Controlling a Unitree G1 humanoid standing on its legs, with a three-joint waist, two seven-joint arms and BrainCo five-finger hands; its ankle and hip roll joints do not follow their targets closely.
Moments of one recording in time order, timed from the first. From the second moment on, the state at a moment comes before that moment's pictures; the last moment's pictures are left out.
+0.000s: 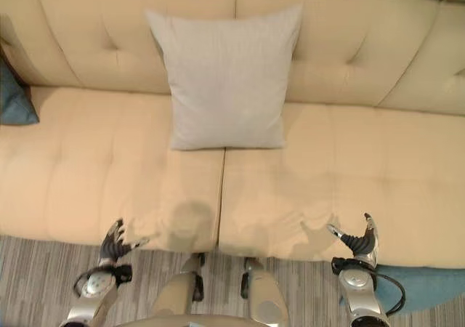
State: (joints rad) left arm 0.19 0.33 -0.13 0.73 -0.23 -0.18 0.23; right arm 0.12 -0.40 -0.03 0.69 -0.02 -0.15 -0.41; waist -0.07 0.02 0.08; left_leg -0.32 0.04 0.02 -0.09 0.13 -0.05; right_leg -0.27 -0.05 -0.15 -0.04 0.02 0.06
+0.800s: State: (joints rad) left arm -0.01 0.23 -0.27 1.09 -0.05 -0.12 0.20; right arm 0.01 -0.27 0.25 1.15 -0.08 -0.13 -0.27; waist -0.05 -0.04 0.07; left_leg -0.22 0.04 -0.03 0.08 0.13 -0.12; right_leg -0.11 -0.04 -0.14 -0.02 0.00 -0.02
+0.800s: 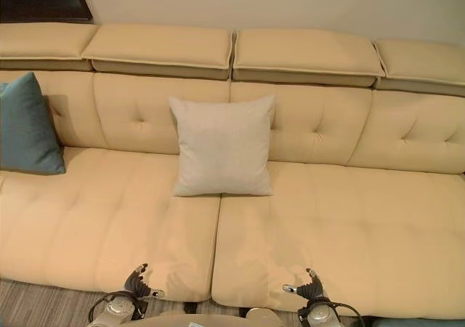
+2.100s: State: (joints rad) left arm -0.11 0.17 -0.34 1.16 -0.02 -0.09 0.15; right arm 0.00 -0.28 0.16 1.26 -0.02 -0.08 -0.28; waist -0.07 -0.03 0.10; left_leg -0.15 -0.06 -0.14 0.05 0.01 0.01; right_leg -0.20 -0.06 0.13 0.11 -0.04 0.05
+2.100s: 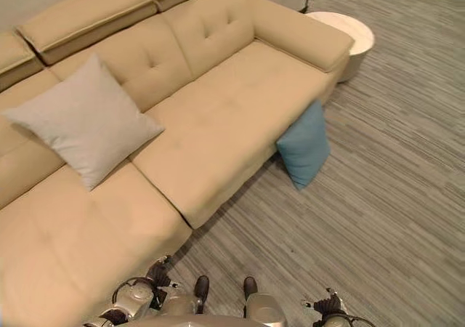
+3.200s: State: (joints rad) left arm -0.08 0.19 -0.30 1.13 -0.07 -0.09 0.15; right arm -0.02 -0.30 0.15 1.28 0.05 -0.08 -0.29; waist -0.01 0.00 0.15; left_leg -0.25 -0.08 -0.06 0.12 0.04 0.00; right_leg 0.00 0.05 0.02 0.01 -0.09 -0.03
